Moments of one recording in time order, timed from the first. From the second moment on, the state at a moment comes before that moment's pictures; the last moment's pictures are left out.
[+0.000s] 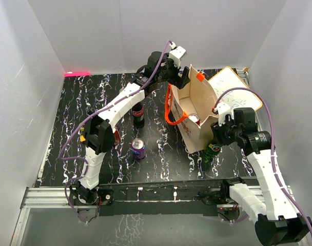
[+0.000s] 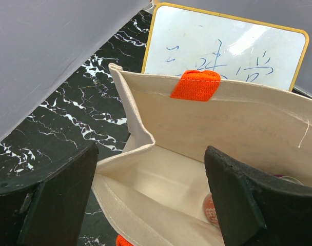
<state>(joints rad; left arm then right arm) -0.66 2.15 2.13 -0.26 0.27 0.03 0.10 0.85 0.95 -0.95 -0.22 -0.36</state>
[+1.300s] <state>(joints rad) -0.67 2.15 2.12 -0.26 0.27 0.05 0.10 0.83 0.90 -0.95 -0.19 -0.30</state>
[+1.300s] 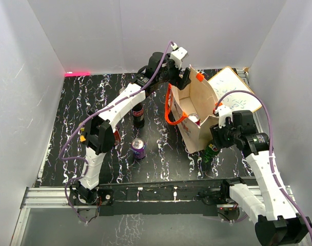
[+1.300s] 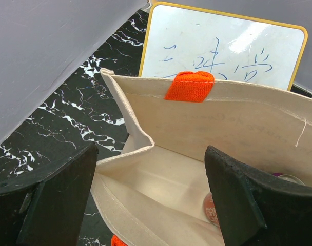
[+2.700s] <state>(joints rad) -0.68 2.15 2.12 -0.26 0.27 0.06 0.10 0.77 1.20 -1.14 0.06 -0.28</state>
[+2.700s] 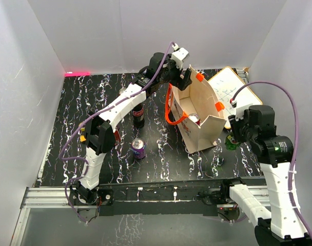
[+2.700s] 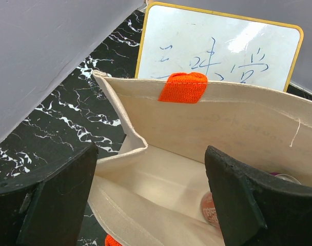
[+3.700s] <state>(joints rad) -0.74 2.15 2.17 -0.28 0.19 0.14 0.08 1.41 2.02 -0.81 -0.08 -0.26</state>
